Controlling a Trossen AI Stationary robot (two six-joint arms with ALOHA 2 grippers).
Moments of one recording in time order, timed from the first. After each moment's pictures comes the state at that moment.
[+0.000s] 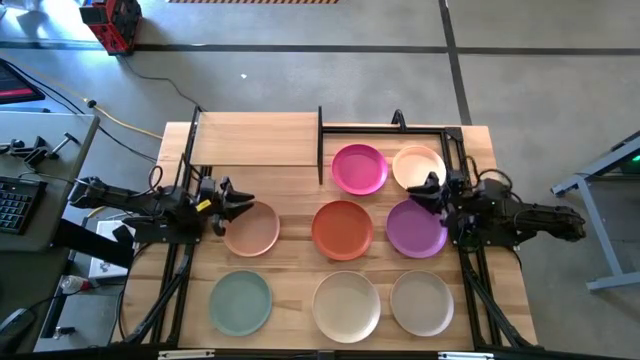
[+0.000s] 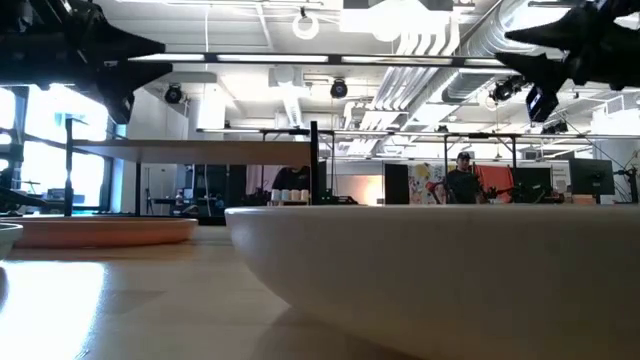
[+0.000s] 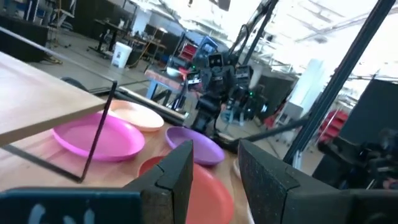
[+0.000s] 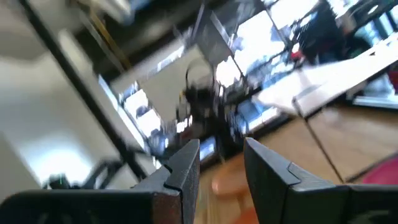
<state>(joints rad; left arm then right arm) -0.18 0.19 0.01 0.30 -0.32 -0.38 -0.12 0.02 0.05 0.22 -0.01 0.59</state>
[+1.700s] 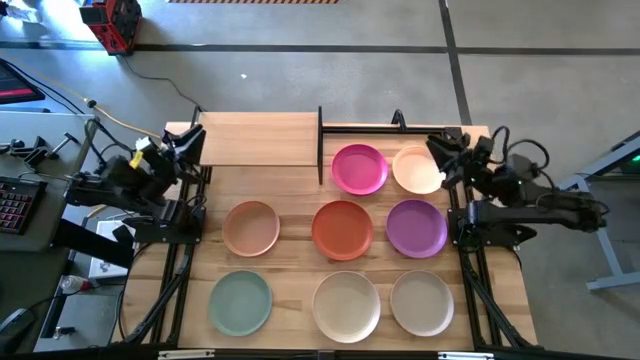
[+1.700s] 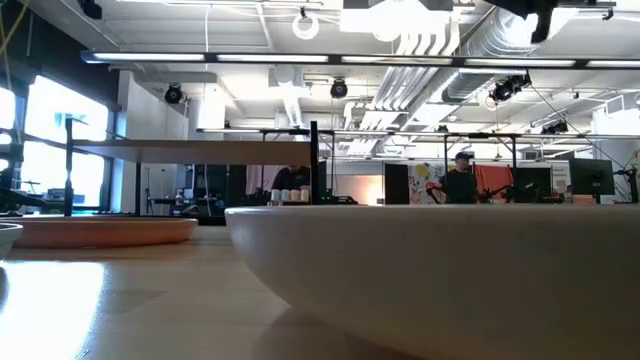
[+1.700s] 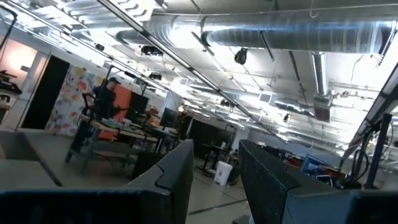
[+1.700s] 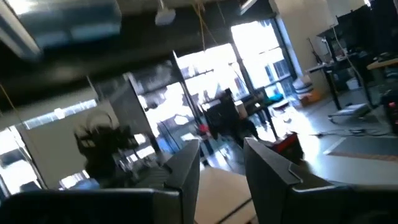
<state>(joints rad) -0.18 0.29 0.47 0.49 -0.82 0.14 -0.12 0.42 0.56 0.15 0.41 0.25</state>
